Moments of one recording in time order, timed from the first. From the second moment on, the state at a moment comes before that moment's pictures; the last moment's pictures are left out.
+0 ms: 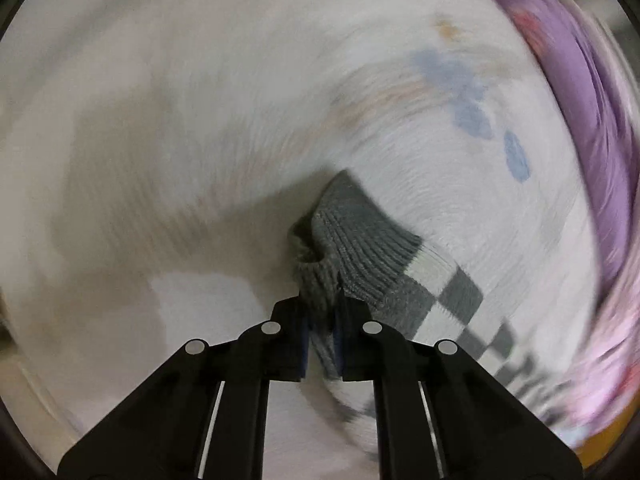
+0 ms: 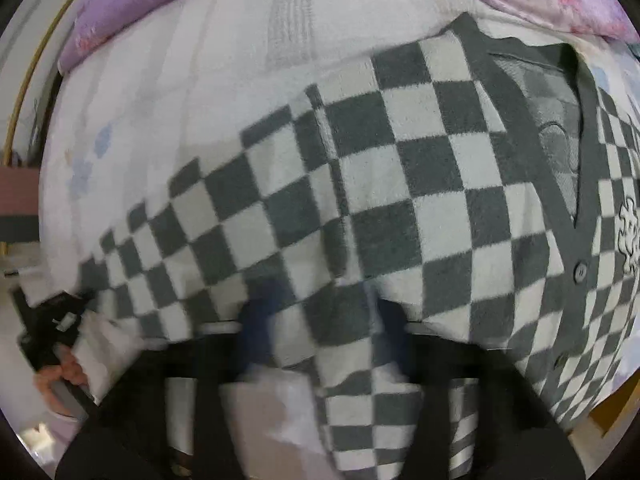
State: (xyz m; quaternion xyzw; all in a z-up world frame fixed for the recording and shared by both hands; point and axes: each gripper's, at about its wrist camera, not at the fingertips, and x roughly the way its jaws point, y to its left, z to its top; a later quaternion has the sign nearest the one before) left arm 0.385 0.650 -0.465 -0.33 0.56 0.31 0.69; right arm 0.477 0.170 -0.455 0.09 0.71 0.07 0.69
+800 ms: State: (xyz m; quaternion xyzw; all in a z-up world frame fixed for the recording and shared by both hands) left arm 0.437 0.454 -0.246 -0.09 0.46 0.21 0.86; right arm 0.500 0.183 -0.556 0.07 0.75 0.13 0.65
